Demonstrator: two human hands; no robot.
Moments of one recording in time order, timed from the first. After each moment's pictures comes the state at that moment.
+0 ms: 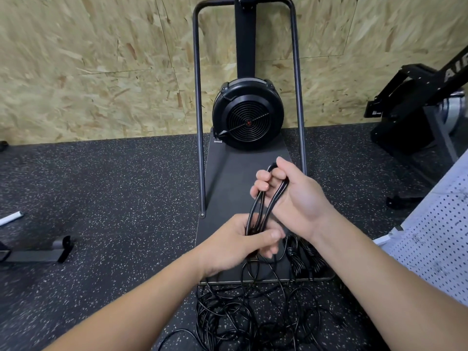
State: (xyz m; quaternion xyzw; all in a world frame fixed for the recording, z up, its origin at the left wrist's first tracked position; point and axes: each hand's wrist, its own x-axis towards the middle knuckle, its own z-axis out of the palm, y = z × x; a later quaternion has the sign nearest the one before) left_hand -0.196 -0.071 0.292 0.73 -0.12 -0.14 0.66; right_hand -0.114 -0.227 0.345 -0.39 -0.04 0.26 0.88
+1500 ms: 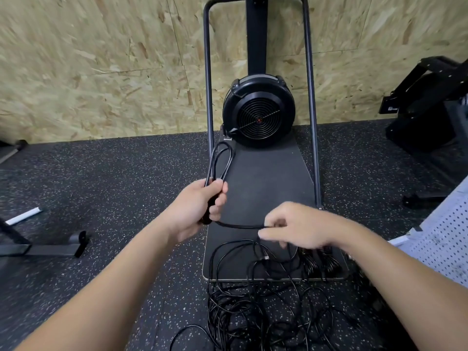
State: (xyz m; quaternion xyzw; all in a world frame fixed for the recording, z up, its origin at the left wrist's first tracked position) left_hand -0.168 0.024 0.318 0.64 0.07 -0.06 0.77; right_hand -0.111 -0.242 0.314 -0.85 -0.36 0.28 0.28
